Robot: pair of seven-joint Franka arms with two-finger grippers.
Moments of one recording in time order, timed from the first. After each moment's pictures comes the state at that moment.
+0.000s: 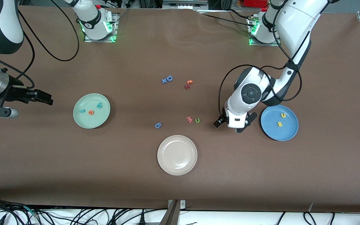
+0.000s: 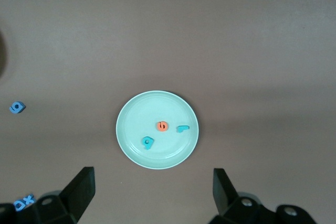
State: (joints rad) left arm -0.16 0.62 -0.33 -1.76 0.09 2.34 -1.38; right arm -0.02 0.21 0.04 -1.55 0.02 1.71 0.09
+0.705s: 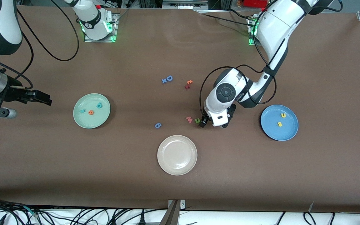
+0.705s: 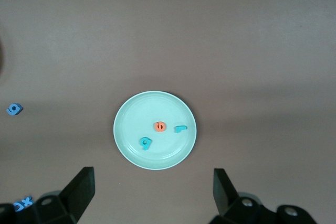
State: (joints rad) left arm -0.29 0.72 -0.32 -1.65 0.09 2.34 -1.73; right arm -0.03 0.21 0.04 -1.55 0.02 1.72 0.09
